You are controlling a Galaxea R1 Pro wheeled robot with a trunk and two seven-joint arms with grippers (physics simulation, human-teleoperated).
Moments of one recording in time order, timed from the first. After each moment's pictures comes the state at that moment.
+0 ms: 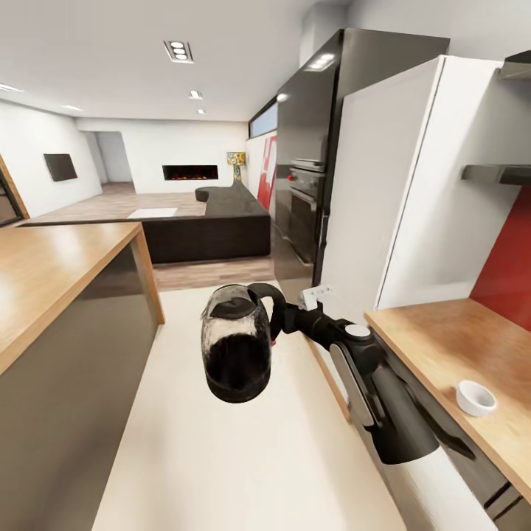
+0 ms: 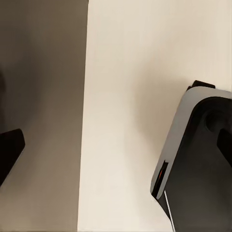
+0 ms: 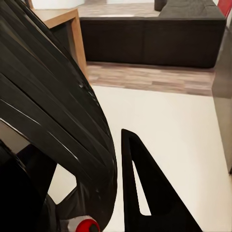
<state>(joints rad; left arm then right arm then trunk) 0.05 0.09 0.20 -0.26 0.05 -0.14 0.17 -0.66 0.06 0.29 -1.49 -0.14 0.69 0.15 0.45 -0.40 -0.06</state>
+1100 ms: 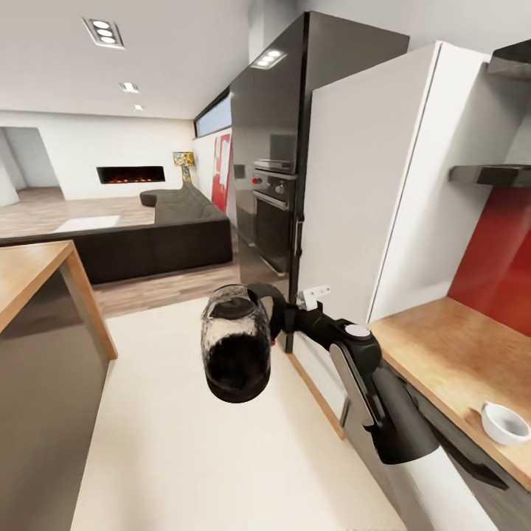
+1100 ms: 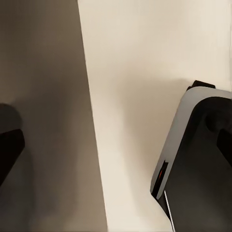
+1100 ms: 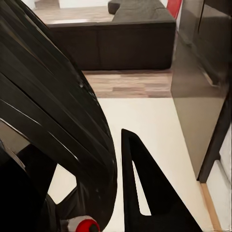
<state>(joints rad) 0.05 0.09 0.20 -0.26 0.05 -0.14 0.17 -0.66 0.06 0.29 -1.49 -0.14 0.69 0.15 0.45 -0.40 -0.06</state>
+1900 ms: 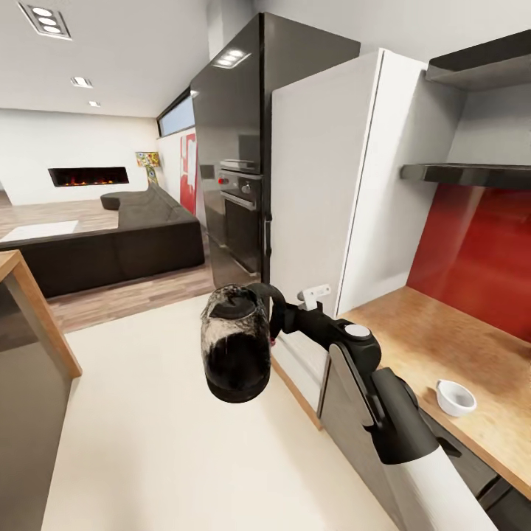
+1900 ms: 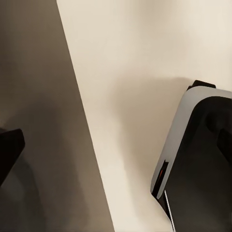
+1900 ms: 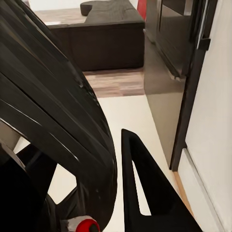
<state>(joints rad) 0.05 0.09 0.20 -0.25 0.05 -0.14 0.17 -0.66 0.06 0.29 -1.49 -0.14 0.69 0.15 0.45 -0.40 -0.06</state>
